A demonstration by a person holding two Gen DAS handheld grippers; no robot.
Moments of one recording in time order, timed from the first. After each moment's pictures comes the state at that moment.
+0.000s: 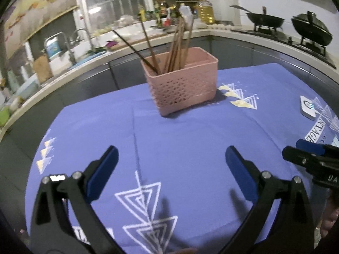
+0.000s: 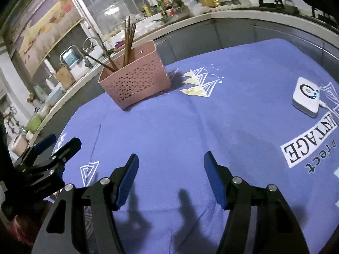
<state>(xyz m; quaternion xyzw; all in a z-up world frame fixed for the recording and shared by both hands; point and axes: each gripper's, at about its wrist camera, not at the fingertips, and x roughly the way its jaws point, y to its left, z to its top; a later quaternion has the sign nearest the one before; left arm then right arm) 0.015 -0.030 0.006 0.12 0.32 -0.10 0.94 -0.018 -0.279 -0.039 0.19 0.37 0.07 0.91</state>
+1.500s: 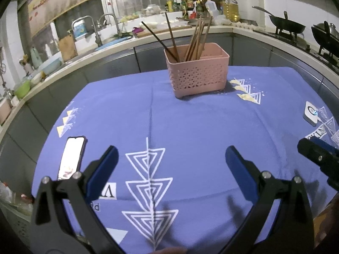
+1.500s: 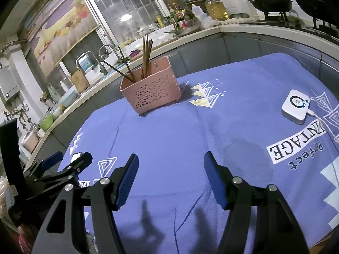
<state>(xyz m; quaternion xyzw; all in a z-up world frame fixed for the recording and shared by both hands) -0.041 -0.036 0.023 0.08 0.35 -0.02 0.93 -0.067 -0.286 -0.008 0.18 0.33 0.10 0.92</state>
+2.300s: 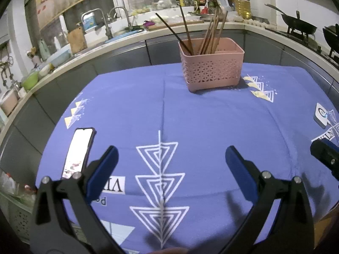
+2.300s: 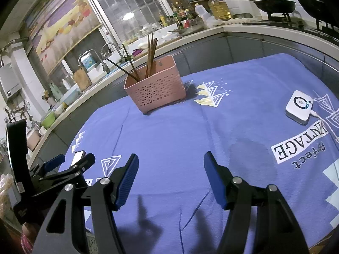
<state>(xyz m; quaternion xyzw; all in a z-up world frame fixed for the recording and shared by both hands) -0.038 -0.023 0.017 0.07 0.36 0.02 0.93 -0.067 -0.279 -0.006 0.18 0.33 0.11 0.92</state>
